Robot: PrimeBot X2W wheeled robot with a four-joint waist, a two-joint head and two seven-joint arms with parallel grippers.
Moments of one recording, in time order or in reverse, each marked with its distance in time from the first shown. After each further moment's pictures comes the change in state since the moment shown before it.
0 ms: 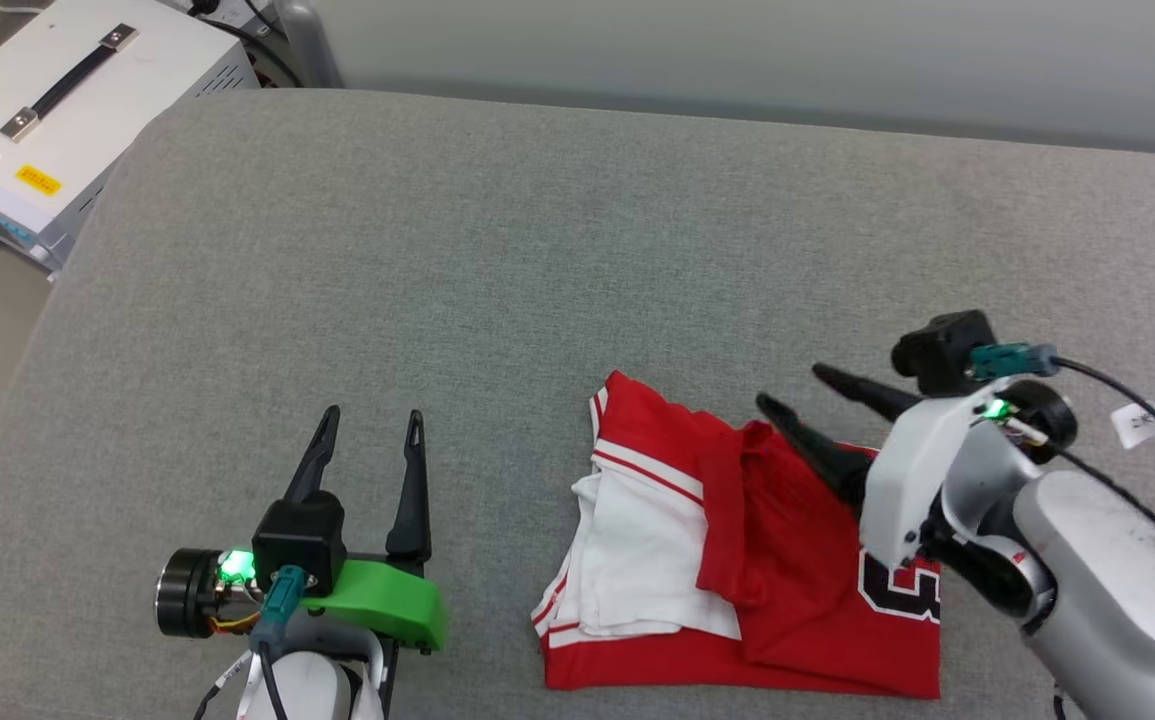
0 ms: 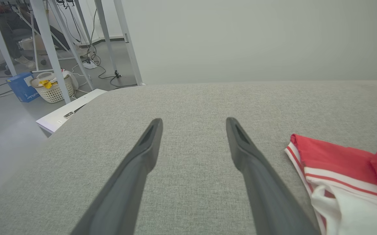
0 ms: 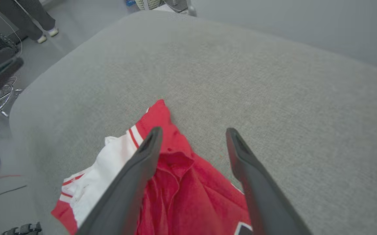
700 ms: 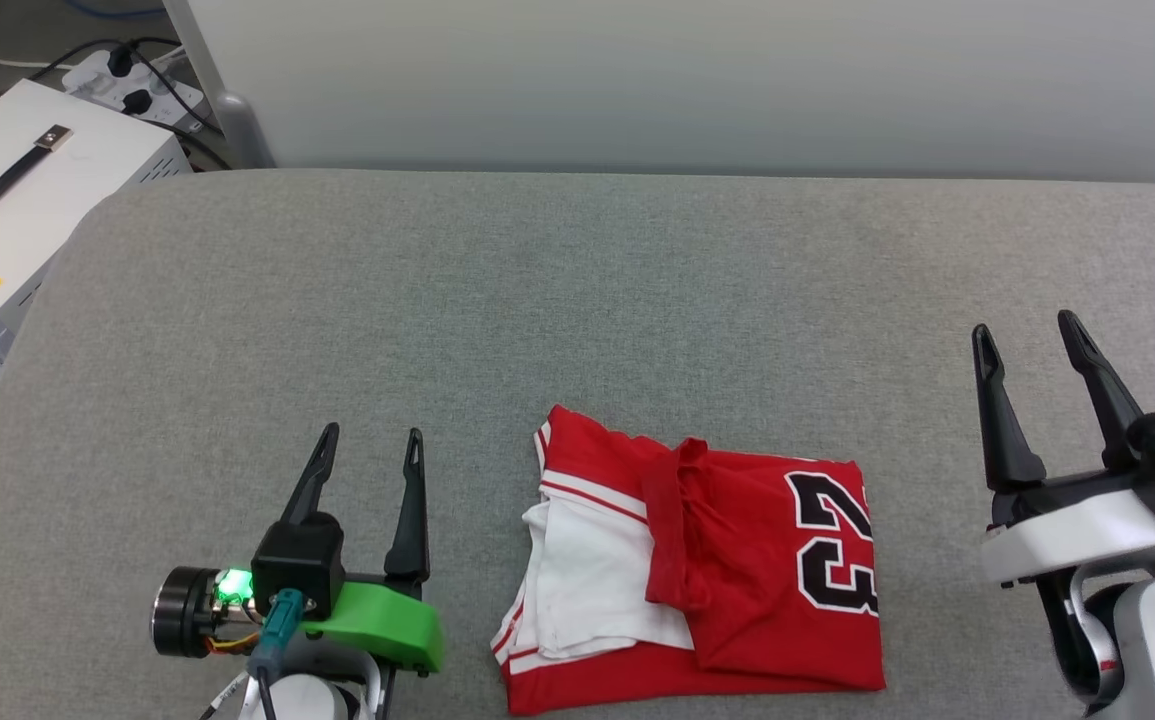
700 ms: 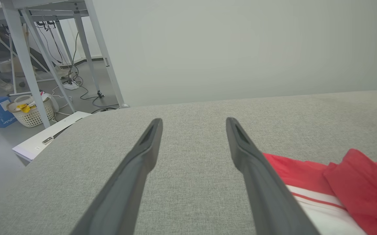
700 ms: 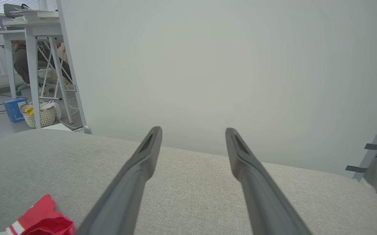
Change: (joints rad) left arm 0.043 0.003 0.004 -0.035 0.016 -0.007 0.000; right arm 0.318 0.232 -0.629 -0.155 -0.587 0.000 -0.485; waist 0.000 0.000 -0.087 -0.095
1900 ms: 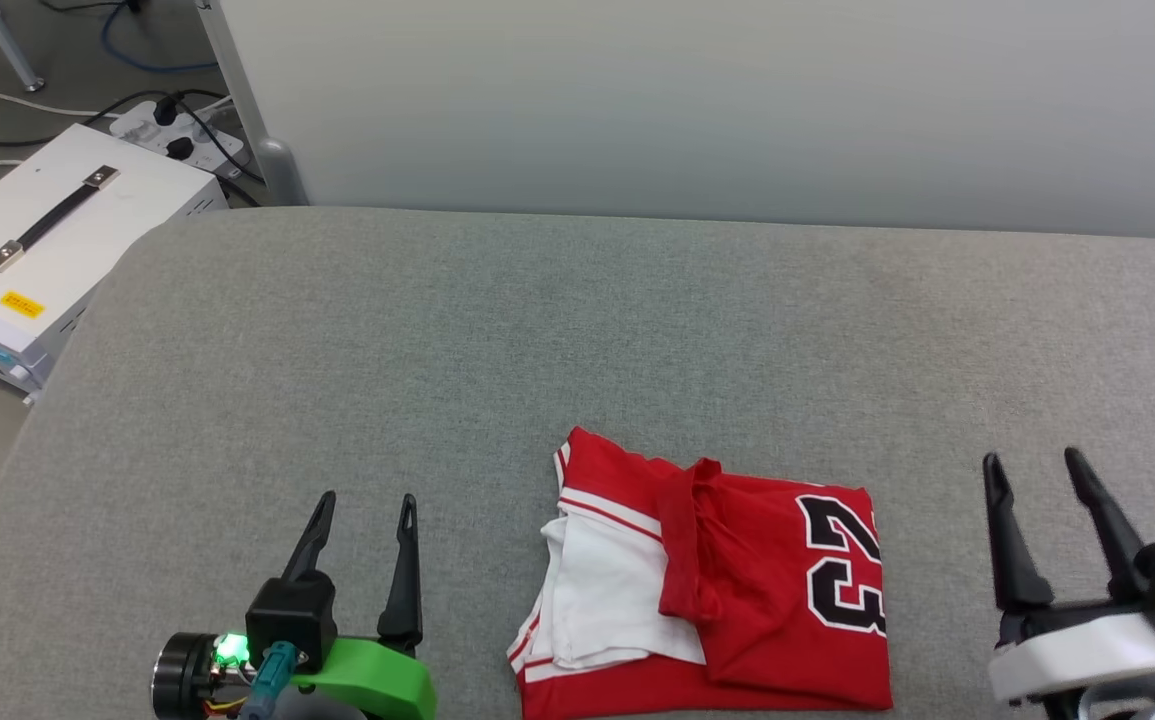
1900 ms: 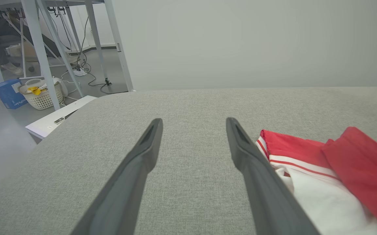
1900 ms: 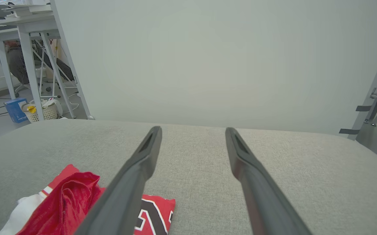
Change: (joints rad) left arm 0.091 -0.006 0.018 0.016 -0.024 -0.017 0.000; right arm 0.254 0.087 -0.061 -0.080 0.001 0.000 -0.003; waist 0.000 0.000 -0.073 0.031
